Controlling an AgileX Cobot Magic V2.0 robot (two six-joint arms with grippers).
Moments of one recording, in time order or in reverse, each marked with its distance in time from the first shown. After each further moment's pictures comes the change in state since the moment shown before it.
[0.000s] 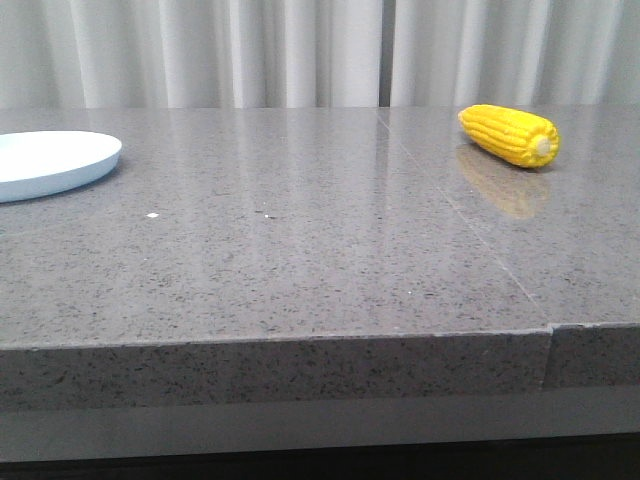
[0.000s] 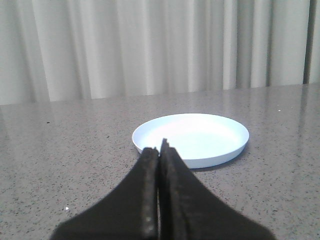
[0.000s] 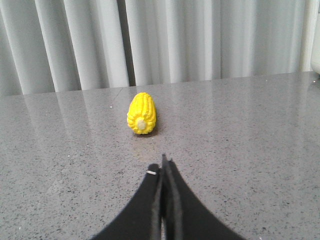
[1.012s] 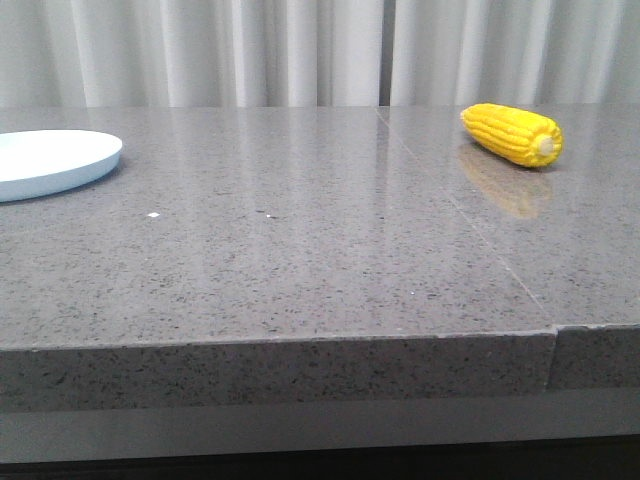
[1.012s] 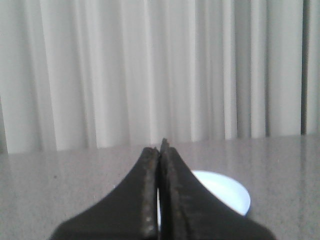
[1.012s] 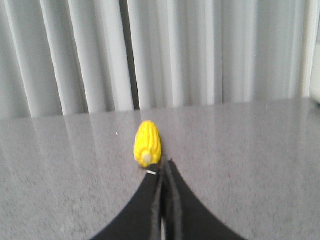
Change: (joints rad) left arm 0.000 0.000 -0.154 0.000 0.000 0.000; right arm 0.000 0.000 -0.168 -0.007 0.112 0.000
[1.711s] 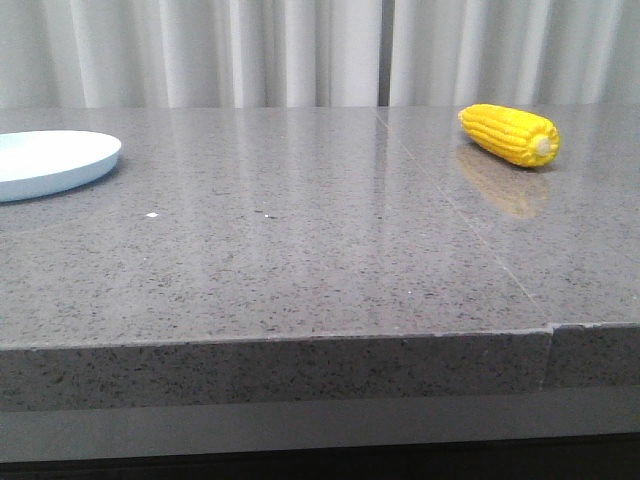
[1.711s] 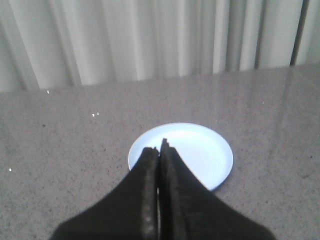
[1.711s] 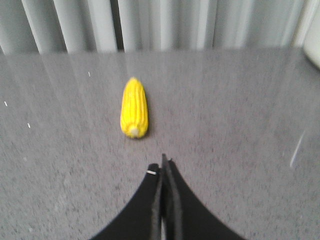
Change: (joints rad) left arm 0.000 0.512 -0.600 0.002 0.559 0.000; right arm 0.000 0.547 -0.575 -0.053 0.451 0.000
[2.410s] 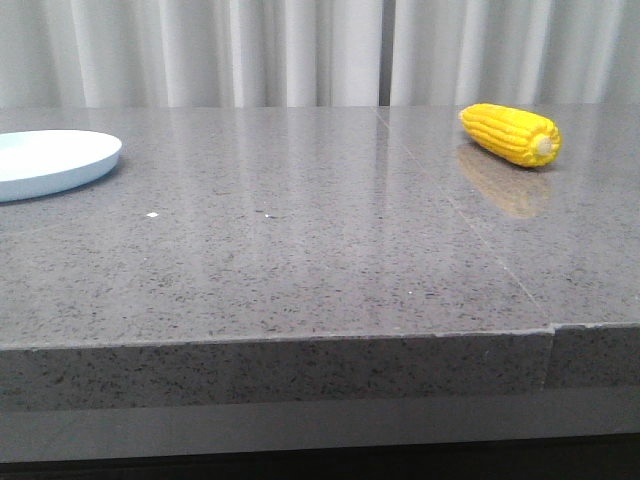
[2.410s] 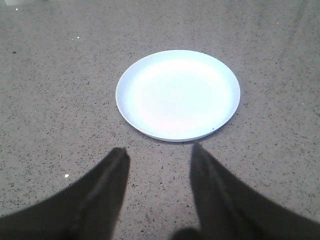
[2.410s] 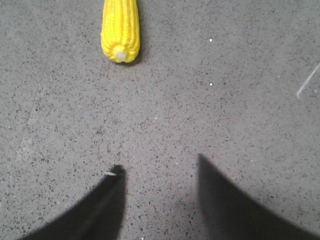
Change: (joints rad) left arm 0.000 0.186 0.000 0.000 0.064 0.000; right arm 0.000 0.287 0.000 -0.001 0.012 -0.033
